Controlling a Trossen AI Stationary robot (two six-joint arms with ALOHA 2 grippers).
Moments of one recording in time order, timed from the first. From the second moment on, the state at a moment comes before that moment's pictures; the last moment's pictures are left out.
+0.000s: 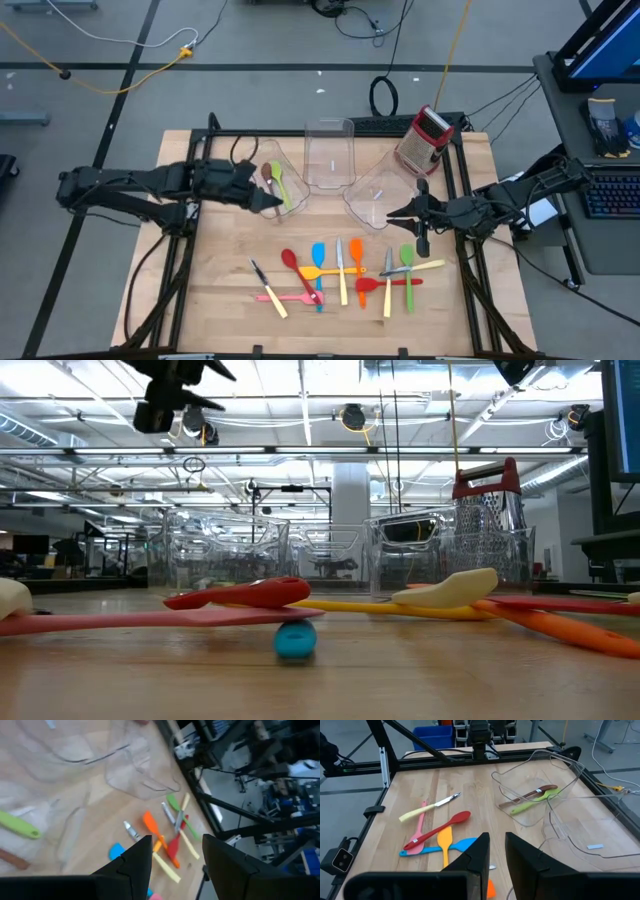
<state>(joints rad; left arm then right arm) 0.03 0.96 0.86 -0.35 0.01 -1.03 0.39 0.86 0.87 -0.45 0.42 0.28</state>
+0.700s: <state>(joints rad) -0.38 1.12 0.86 -0.26 -0.23 -1.48 0.39 0.86 0.87 -0.45 0.42 0.30</state>
